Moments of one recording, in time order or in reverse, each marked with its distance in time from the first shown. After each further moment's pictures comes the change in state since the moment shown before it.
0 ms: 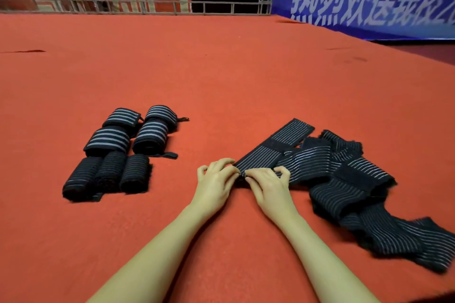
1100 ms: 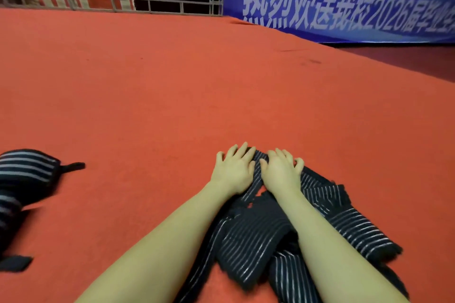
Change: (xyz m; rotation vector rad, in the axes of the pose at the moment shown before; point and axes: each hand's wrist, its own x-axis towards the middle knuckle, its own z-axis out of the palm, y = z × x) left_hand 0.230 0.044 0.145 0.183 -0.376 0.089; right_hand 0.120 0.201 0.038 -0.386 -0.392 0.661
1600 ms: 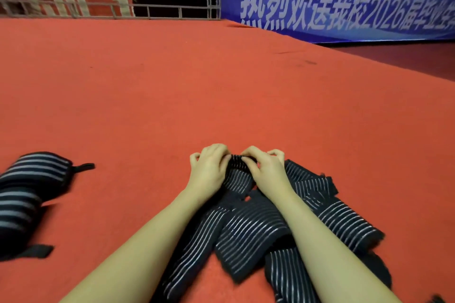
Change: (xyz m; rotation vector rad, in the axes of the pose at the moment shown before) left_hand -0.006 -0.010 -0.005 -0.286 0.368 0.000; right_hand -0.006 0.016 -0.020 0.438 0.217 -0.348
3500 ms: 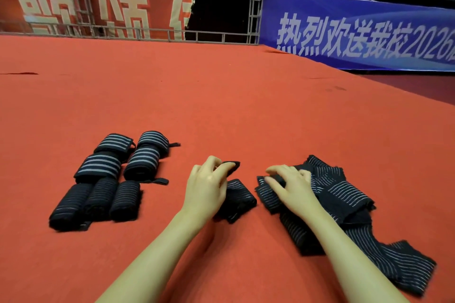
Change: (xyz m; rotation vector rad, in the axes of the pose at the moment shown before) left_hand -0.204 0.039 -0.195 0.158 0.405 0.187; right_hand -0.130 -0.141 -0.080 -0.037 -0.114 -0.140
